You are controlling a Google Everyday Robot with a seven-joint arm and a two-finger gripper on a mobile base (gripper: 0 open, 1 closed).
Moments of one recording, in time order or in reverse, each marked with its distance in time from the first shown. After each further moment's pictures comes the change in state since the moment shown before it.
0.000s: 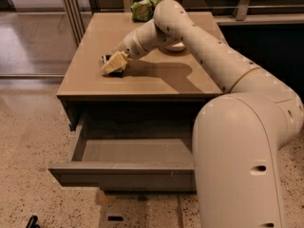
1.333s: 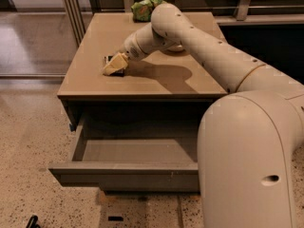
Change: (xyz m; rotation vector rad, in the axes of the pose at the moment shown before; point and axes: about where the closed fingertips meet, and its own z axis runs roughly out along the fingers) arm 0.019 -0.009 0.006 0.103 0.068 0.034
